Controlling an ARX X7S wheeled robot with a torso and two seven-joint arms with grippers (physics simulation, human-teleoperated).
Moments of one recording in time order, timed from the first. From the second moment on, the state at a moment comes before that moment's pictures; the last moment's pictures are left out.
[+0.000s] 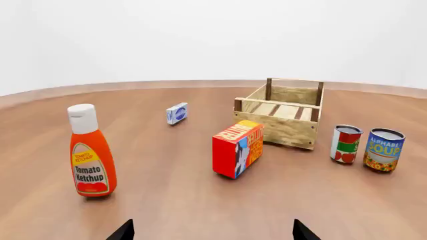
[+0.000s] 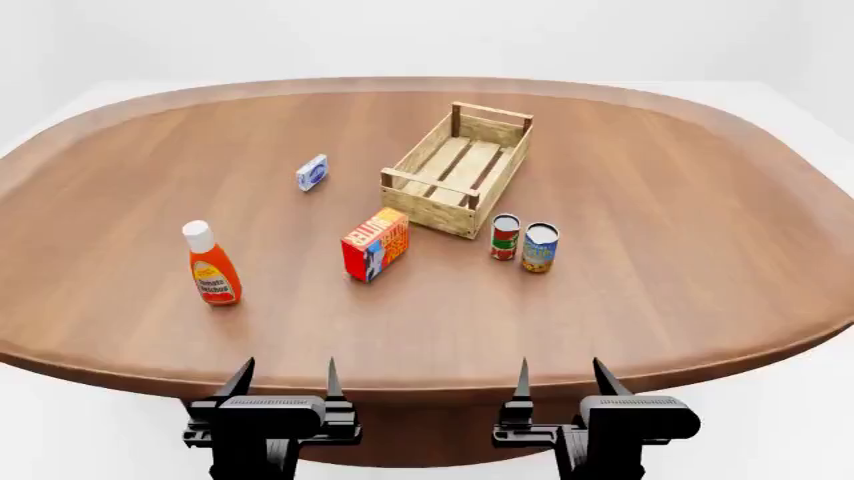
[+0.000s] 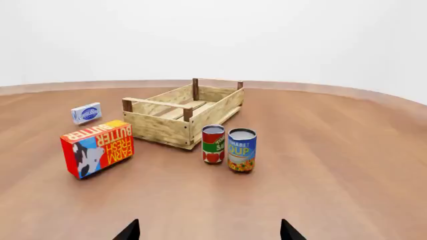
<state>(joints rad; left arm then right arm) 0.00 0.00 0.00 0.00 0.00 0.00 0.00 0.00 0.00 0.00 0.00 0.00 0.00 0.00</state>
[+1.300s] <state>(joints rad) -0.24 -0.11 0.11 0.44 -0.19 -0.56 -0.11 0.20 0.19 -0.10 -0.43 0.06 0.55 0.04</state>
